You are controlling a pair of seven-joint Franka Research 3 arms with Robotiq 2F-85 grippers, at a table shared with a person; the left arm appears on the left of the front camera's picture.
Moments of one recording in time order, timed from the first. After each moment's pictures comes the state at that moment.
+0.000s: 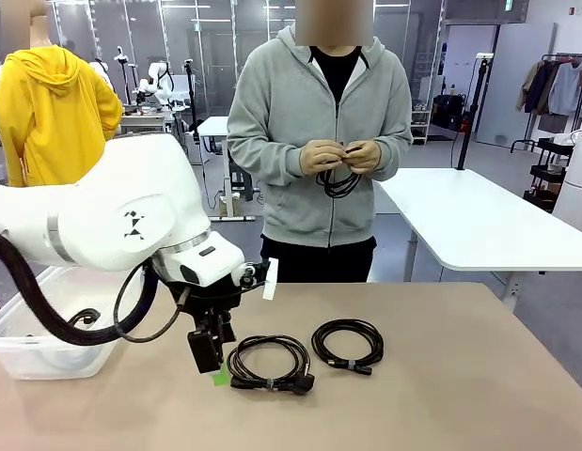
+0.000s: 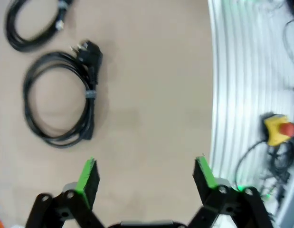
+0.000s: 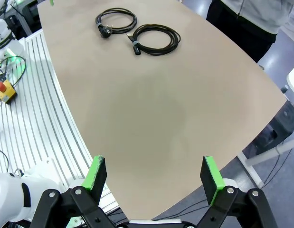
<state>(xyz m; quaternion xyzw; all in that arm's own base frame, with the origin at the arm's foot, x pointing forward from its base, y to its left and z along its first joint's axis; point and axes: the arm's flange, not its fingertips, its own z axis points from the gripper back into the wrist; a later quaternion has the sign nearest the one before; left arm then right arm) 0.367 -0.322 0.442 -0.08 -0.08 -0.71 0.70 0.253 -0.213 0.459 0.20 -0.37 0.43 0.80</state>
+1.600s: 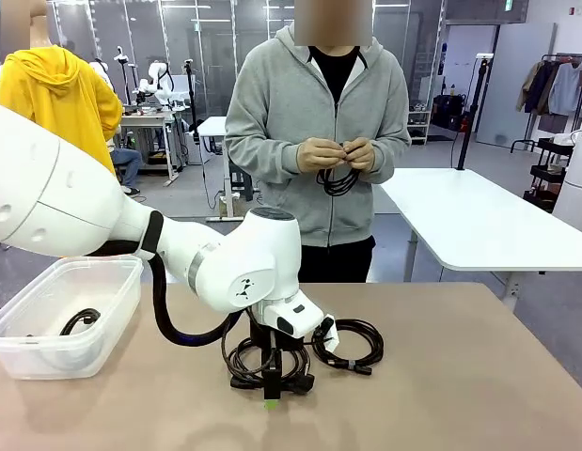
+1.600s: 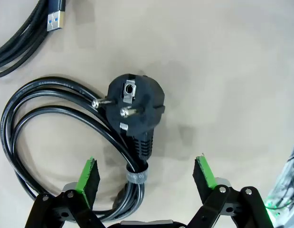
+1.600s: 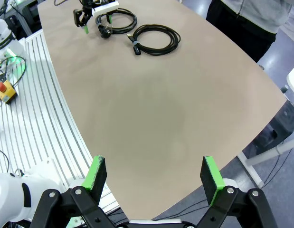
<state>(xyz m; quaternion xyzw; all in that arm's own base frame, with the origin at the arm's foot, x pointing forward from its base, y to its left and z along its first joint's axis) 0.442 -0.419 0.310 0.00 0.01 -0.70 0.72 0.253 -0.213 0.459 0.20 -0.37 0.43 0.80</state>
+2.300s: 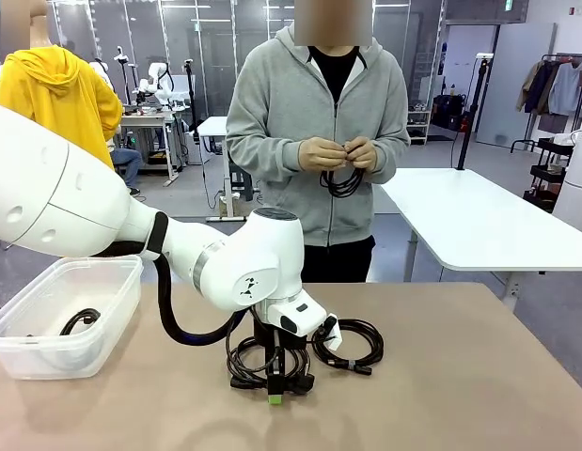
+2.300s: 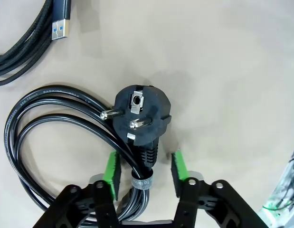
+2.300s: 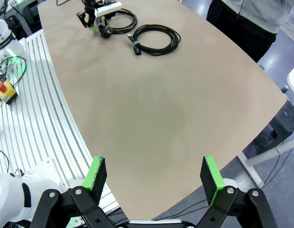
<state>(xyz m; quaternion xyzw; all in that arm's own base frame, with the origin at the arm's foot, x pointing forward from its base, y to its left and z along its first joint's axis) 0.446 -0.424 0.310 0.00 0.01 -0.70 0.72 0.253 -0.213 0.459 0.20 -0.37 0.43 0.80</state>
